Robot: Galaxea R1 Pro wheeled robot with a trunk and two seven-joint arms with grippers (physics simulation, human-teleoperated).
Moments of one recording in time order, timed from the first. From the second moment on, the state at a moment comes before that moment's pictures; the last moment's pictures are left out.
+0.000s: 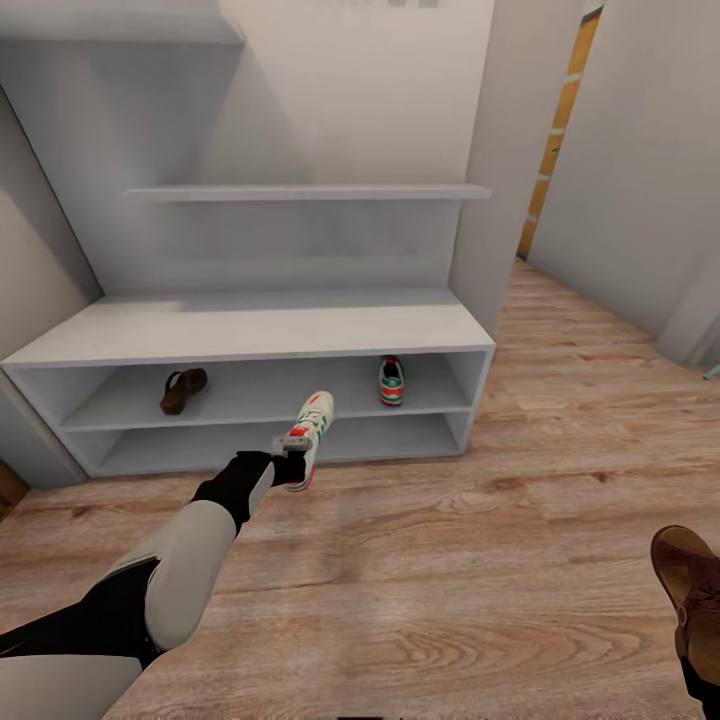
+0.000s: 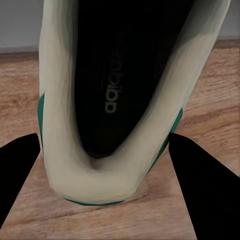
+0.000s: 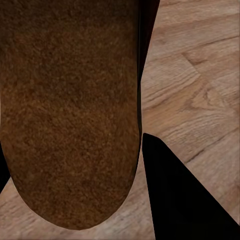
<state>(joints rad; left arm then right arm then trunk) -1.05 -0.15 0.36 -0.32 -0.36 0.43 -0.10 -0.31 -0.32 -1.09 -0.45 0.43 -0.40 0.35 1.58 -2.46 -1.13</state>
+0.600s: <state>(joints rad) -1.04 -0.14 0.35 -0.33 -0.36 0.41 -0.09 -0.31 -0.31 -1.09 -0.45 0.44 -0.40 0.35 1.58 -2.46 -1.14</state>
